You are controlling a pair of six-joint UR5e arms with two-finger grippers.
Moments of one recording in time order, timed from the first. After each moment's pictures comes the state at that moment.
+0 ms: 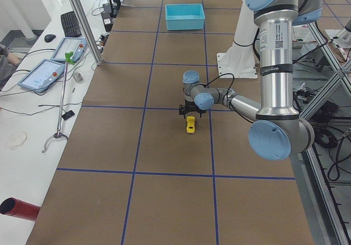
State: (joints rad) left arm -0.59 -1.46 -1.92 -1.94 -2.01 0.41; right arm 1.49 -1.50 1.43 -1.43 2.49 0.03
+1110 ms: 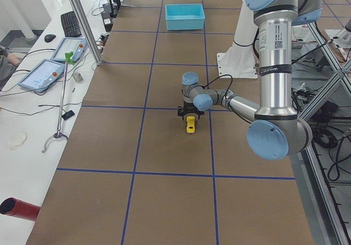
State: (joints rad) left arm -0.59 -1.47 -1.90 -1.95 -1.99 0.41; right arm 1.49 -1.49 1.43 -1.43 2.49 0.03
